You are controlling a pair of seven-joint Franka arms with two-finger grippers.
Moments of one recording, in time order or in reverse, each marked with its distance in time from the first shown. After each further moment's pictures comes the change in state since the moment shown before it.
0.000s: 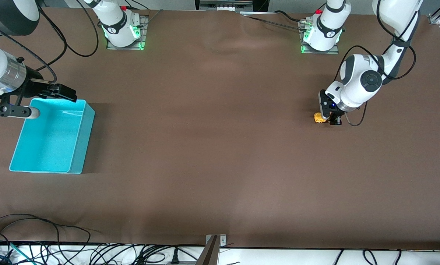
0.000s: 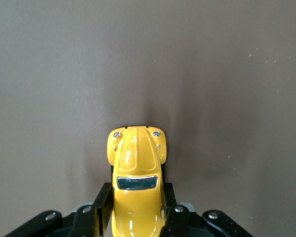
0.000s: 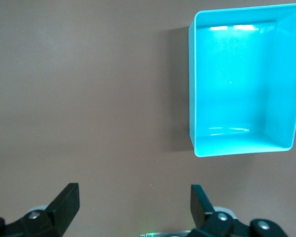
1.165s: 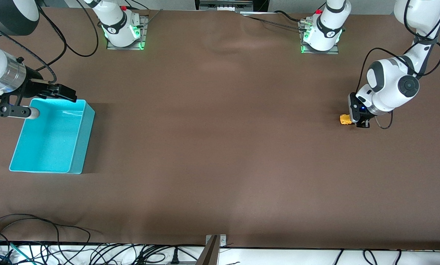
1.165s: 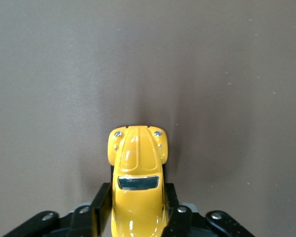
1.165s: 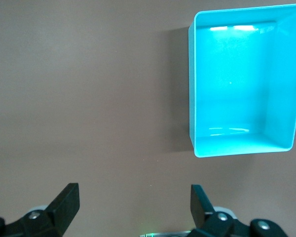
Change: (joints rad) left arm 0.082 0.064 0.151 0.082 -0.079 -0.033 0.287; right arm 0.000 0.001 0.000 0.000 0.000 0.001 0.000
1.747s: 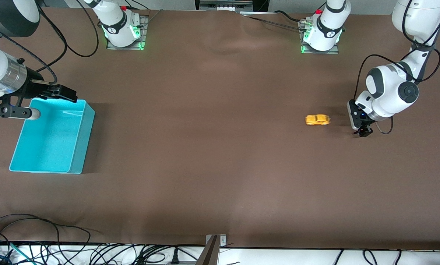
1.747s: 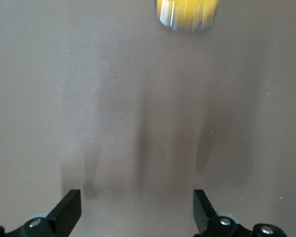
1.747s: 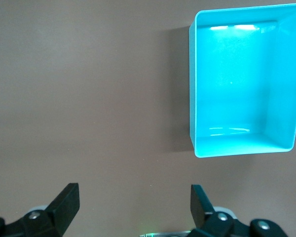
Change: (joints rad) left arm -0.008 0.046 -0.009 0.063 -0.012 0.005 -0.040; right arm 0.000 0.004 0.000 0.000 0.000 0.001 -0.003
